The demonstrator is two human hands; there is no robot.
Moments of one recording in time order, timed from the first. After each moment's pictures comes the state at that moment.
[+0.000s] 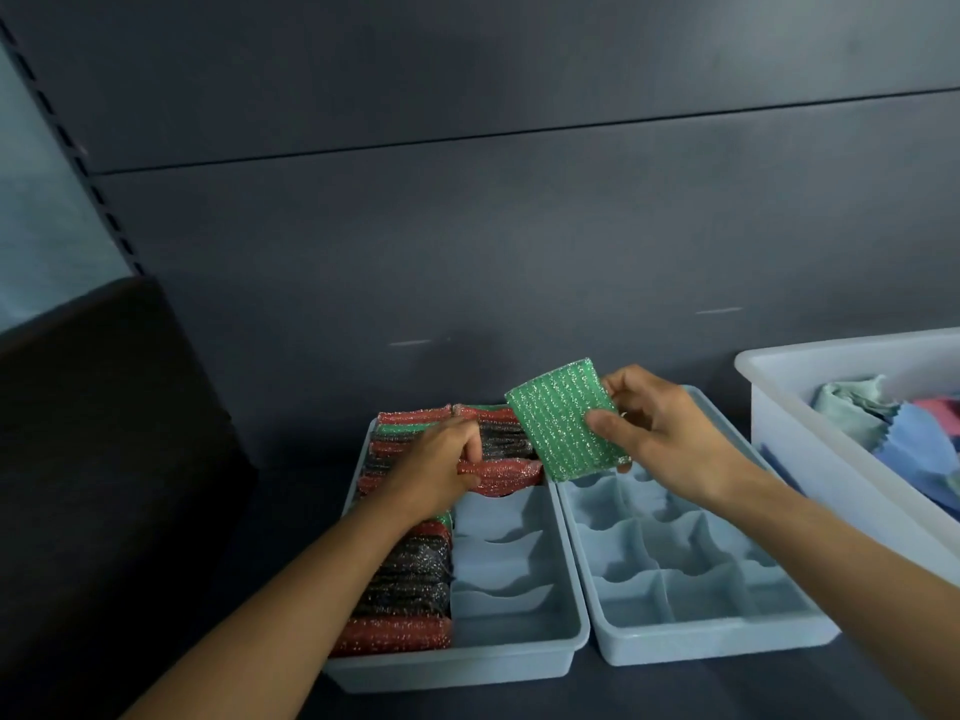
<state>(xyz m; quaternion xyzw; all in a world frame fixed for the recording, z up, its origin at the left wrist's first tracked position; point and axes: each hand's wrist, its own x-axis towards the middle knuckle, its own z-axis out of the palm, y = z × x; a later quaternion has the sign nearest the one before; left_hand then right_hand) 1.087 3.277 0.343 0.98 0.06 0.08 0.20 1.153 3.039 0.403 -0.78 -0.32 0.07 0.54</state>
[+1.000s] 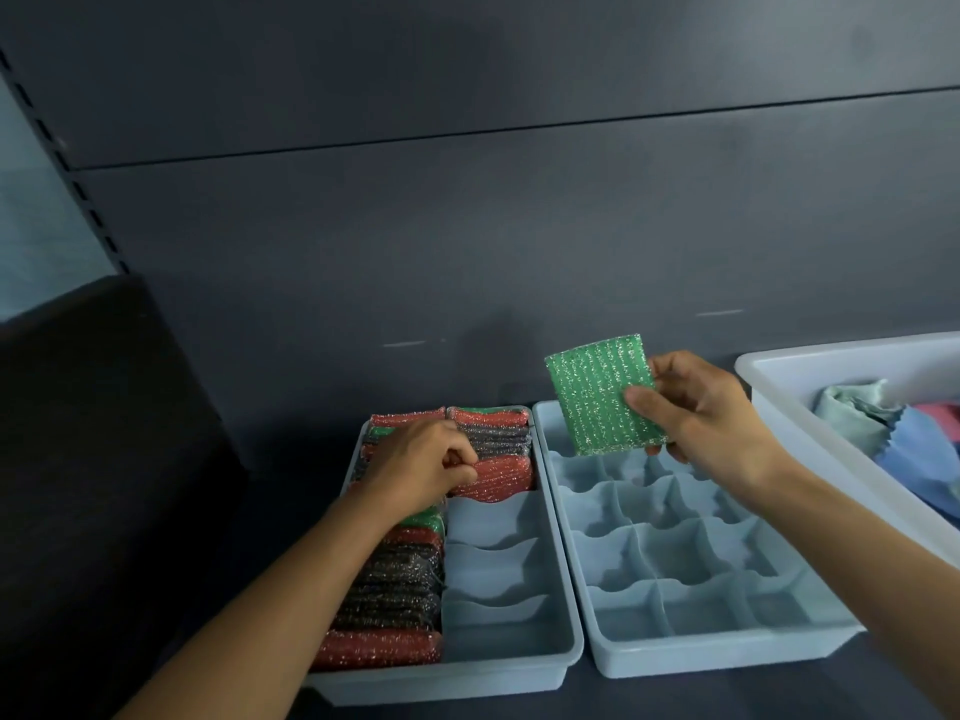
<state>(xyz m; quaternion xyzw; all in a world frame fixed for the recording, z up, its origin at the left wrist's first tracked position) 1.090 3.282 0.353 0.98 0.06 0.10 0.16 1.172 3.020 0.410 -0.75 -0.25 0.03 0.61</state>
